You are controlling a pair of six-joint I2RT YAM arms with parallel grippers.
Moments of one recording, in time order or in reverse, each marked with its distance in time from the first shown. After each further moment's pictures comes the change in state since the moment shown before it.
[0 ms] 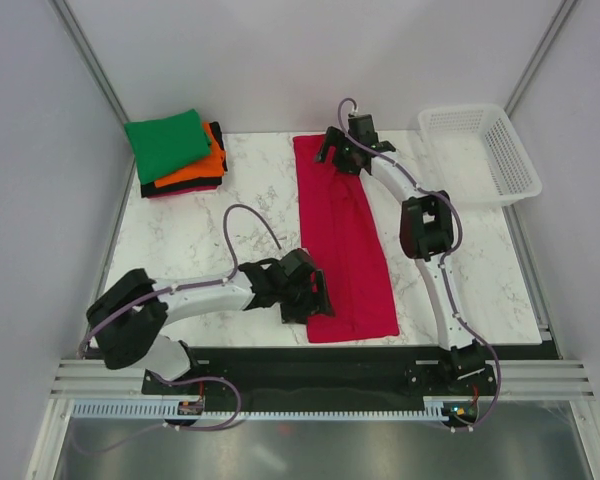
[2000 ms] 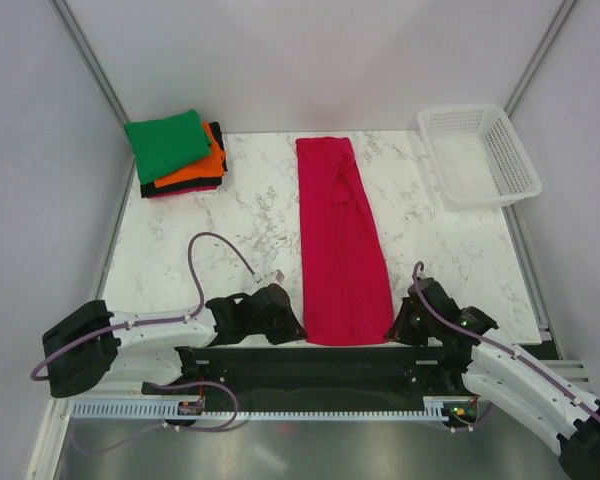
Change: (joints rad) left arm -0.113 -0.335 -0.356 0.144 -0.171 -0.184; right arm 0.295 -1.995 -2.106 -0.253 0.066 0.320
